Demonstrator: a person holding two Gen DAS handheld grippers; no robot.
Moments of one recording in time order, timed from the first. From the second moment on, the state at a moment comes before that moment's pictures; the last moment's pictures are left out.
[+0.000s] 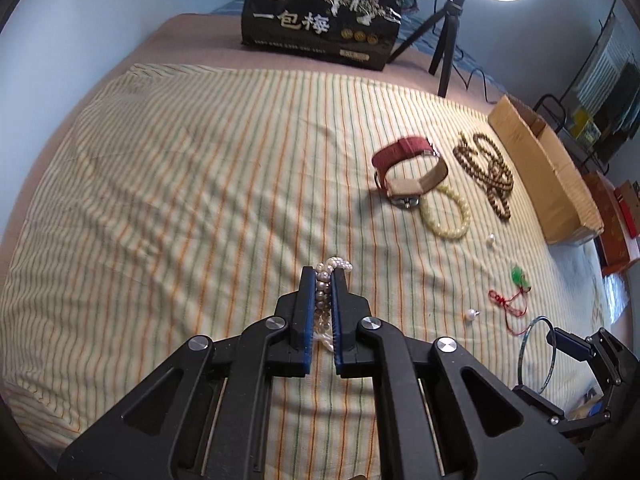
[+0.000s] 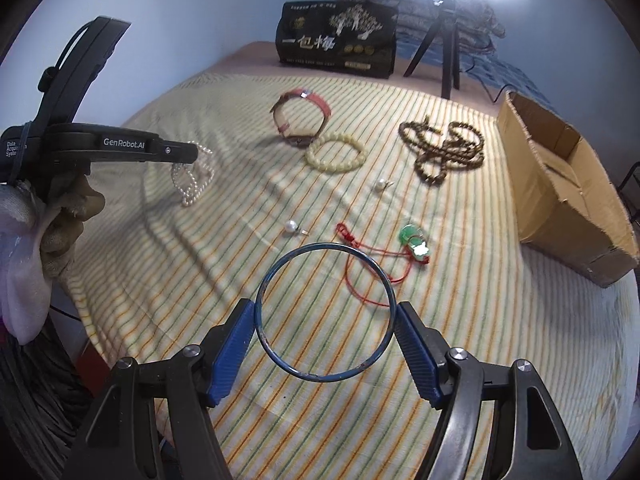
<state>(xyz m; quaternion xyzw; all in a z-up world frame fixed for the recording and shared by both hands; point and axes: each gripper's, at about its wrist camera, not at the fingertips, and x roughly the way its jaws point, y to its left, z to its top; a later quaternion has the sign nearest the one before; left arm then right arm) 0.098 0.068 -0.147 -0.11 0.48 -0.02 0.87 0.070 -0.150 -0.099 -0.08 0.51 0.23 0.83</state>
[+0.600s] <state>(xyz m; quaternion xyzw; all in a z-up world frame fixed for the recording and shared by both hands) 0.086 0.032 -0.073 -0.12 0.41 -0.08 0.90 0.095 -0.206 -0.049 -0.04 0.46 0.17 0.87</state>
